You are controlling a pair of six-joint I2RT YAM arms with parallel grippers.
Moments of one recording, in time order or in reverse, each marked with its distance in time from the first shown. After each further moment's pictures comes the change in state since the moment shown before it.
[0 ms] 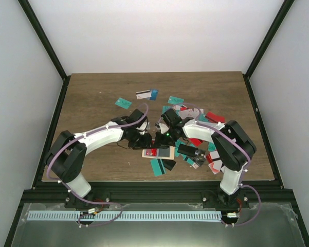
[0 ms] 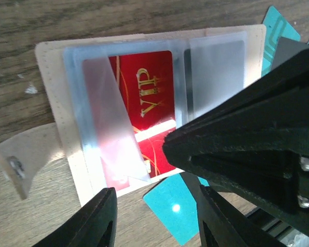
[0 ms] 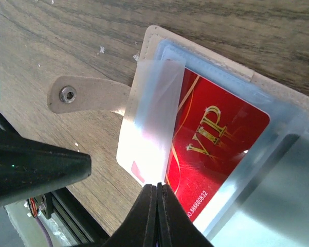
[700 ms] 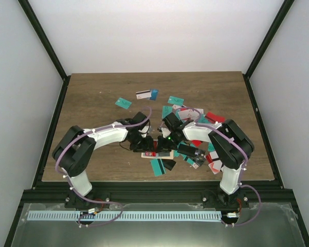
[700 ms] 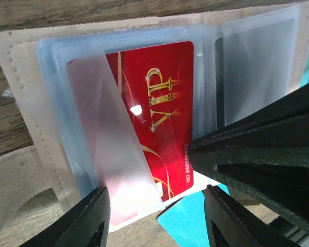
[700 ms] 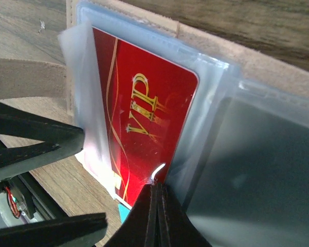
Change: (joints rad) left arm -0.007 0.088 -0.010 0.042 0.029 0.003; right arm -0.005 0.027 -0.061 0.018 0.014 -0.001
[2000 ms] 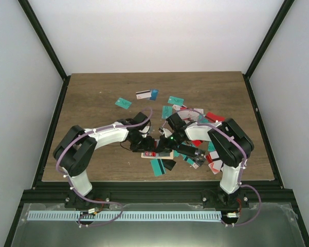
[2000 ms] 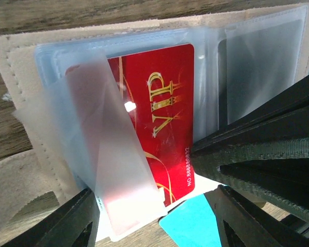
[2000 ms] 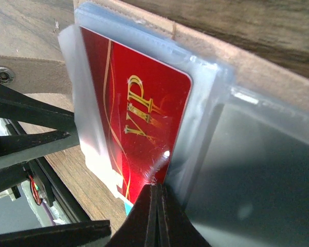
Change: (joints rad) left arm -0.007 0.022 0.003 0.003 -0.013 -0.002; right arm -0.039 0.025 -0.045 0.092 -0.122 -0.011
